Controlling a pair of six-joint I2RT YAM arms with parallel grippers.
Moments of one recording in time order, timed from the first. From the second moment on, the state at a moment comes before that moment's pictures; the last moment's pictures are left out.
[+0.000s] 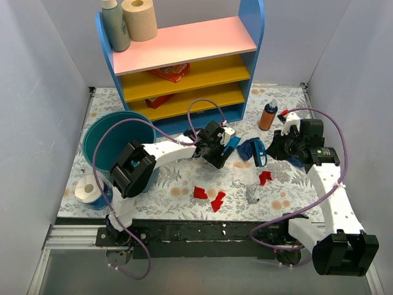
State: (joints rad) left arm -0.85 1.97 1.42 -0.38 0.10 -0.10; right arm 0.02 1.00 0.91 -0.69 -0.44 -0.08
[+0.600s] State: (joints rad) left arm -0.84 2.04 1.44 -0.33 0.04 -0.09; right arm 0.01 0.99 0.88 -0.69 -0.44 -0.08
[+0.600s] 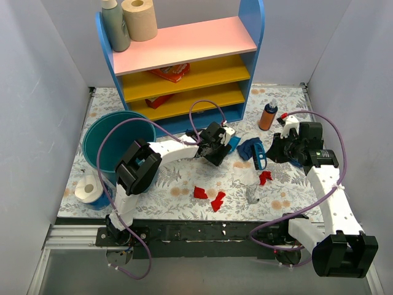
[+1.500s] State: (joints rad) left arm -0.84 2.06 1.44 -0.28 -0.02 -0.09; right arm 0.01 0.98 0.87 -0.68 -0.44 -0.08
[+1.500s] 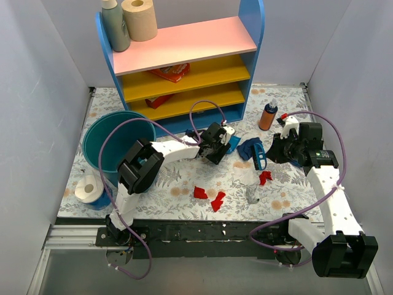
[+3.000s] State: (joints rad) left arm -0.66 1.43 1.36 -0.50 0.03 0.14; right arm 0.16 1.41 1.04 -0.46 -0.57 -0.04
